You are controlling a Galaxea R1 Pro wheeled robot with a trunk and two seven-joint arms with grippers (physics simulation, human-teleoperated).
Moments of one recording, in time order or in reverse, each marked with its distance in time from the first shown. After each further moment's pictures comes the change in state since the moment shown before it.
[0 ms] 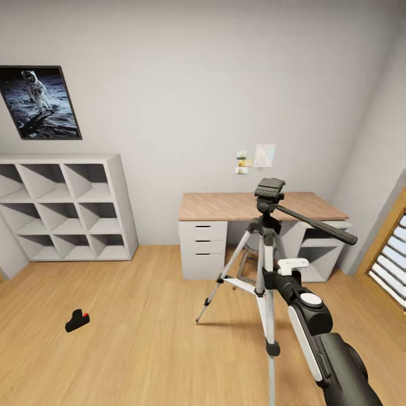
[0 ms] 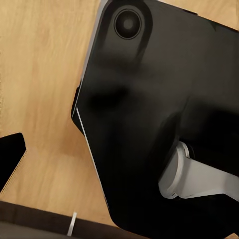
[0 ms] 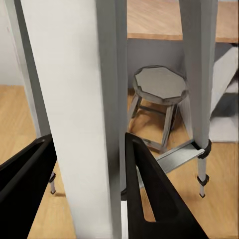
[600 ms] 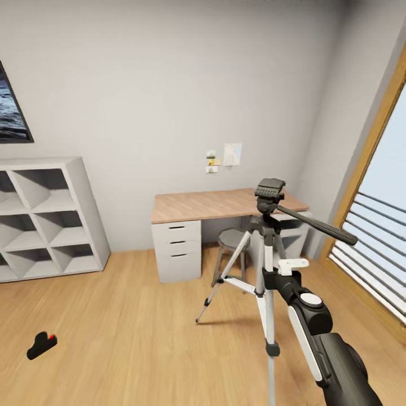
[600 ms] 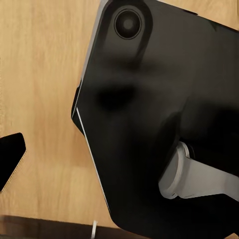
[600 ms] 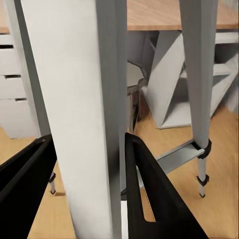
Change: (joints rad) left arm 0.000 0.000 0.000 0.000 0.000 0.000 0.000; right arm 0.000 0.000 -0.001 0.001 -0.002 0.000 -0.001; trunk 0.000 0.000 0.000
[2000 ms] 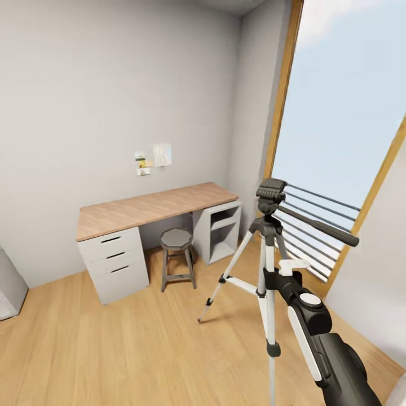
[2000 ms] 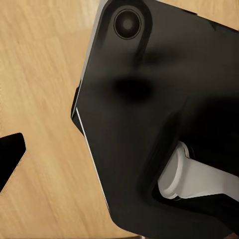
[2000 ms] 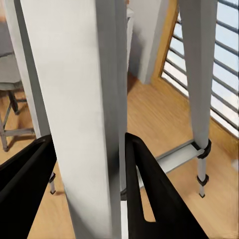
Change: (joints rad) left arm 0.000 0.000 -0.001 0.000 0.000 0.000 -0.001; right arm 0.000 0.003 0.001 0.004 -0.005 -0.001 -0.030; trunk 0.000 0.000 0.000
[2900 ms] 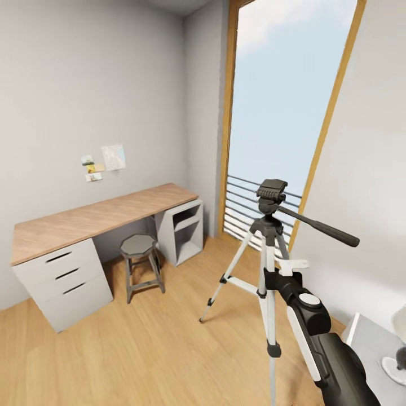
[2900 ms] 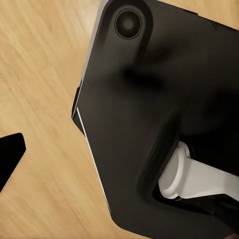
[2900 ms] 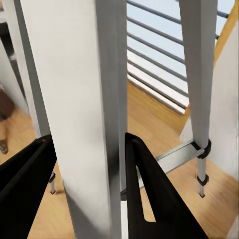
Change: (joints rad) left arm 0.000 0.002 0.000 0.000 0.001 0.001 0.000; right arm 0.001 0.005 0.000 0.002 0.001 0.001 -0.016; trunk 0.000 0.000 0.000
